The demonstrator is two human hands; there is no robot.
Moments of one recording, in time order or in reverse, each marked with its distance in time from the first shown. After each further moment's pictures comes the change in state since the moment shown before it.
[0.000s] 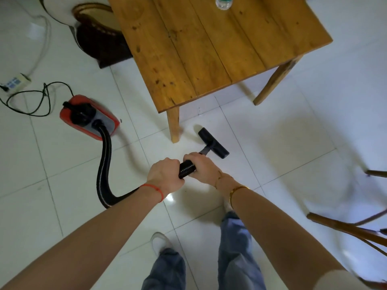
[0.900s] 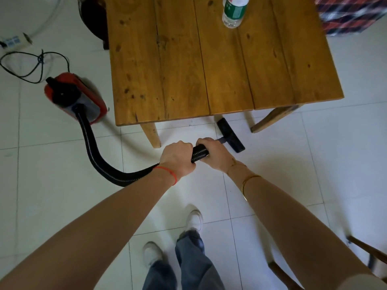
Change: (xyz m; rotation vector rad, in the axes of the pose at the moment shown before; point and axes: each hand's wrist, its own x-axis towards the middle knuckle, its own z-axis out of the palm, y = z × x) left_hand 0.161 0.145 -0.065 -0.136 0.139 -0.121; right_hand 0.072 0.150 -0.184 -0.111 -0.107 -0.082
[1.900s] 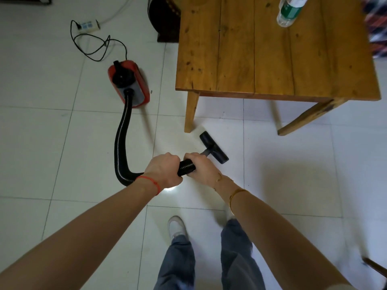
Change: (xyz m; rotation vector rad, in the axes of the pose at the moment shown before) left_hand -0.194 -0.084 0.056 -0.016 -0.108 -0.198; right_hand -0.091 -0.135 0.135 0.021 -0.172 -0.163
